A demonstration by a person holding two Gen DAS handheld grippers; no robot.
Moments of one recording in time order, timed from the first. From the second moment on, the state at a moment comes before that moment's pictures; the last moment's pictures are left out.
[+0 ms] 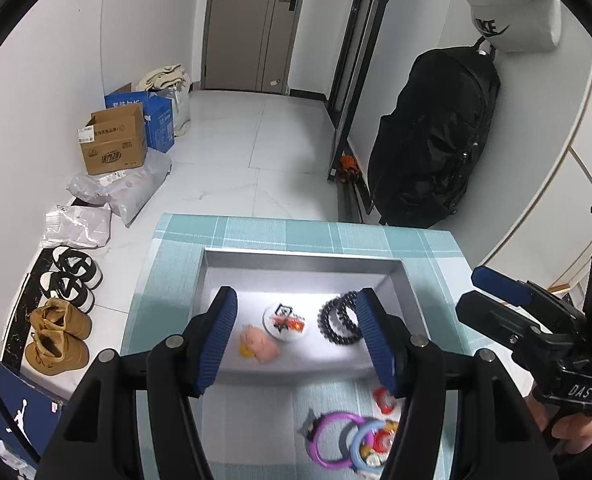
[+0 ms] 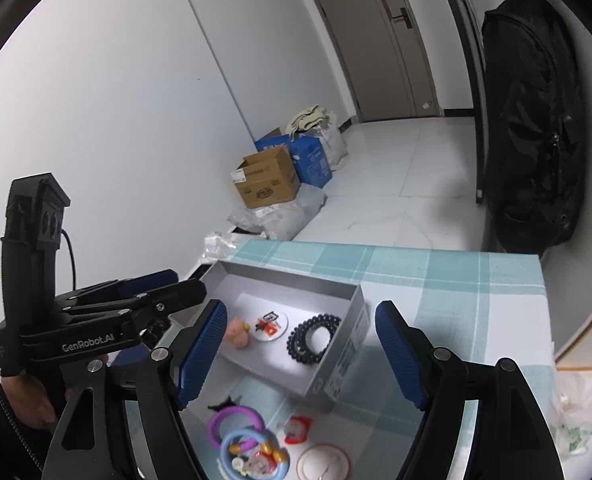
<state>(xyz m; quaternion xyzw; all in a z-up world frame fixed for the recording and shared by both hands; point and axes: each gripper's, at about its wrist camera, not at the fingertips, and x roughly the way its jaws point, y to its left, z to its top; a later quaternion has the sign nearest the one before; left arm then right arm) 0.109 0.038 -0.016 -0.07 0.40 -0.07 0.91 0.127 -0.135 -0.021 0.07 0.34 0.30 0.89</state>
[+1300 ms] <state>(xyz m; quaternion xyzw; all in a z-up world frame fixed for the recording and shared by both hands) 0.048 -0.042 -0.084 0.06 0.50 -0.12 0.86 0.062 -0.178 -0.074 0.05 0.43 0.21 0.88</state>
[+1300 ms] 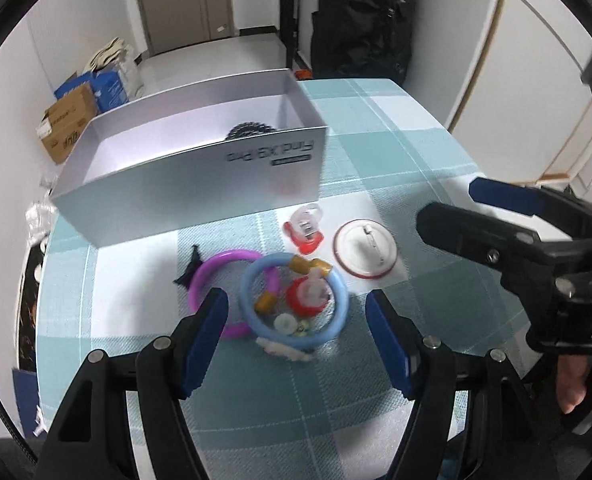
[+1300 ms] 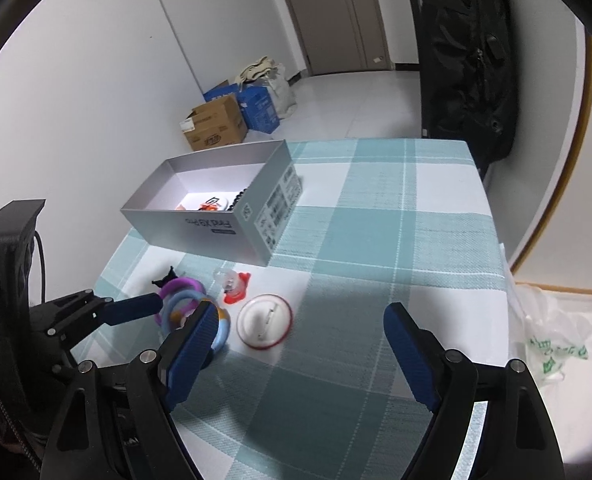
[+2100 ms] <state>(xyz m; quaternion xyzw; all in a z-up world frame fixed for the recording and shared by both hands) 0.047 -0.043 -0.091 0.08 0.50 -0.15 0.85 0.068 -0.192 -0.075 0.08 0.44 0.19 0.88</state>
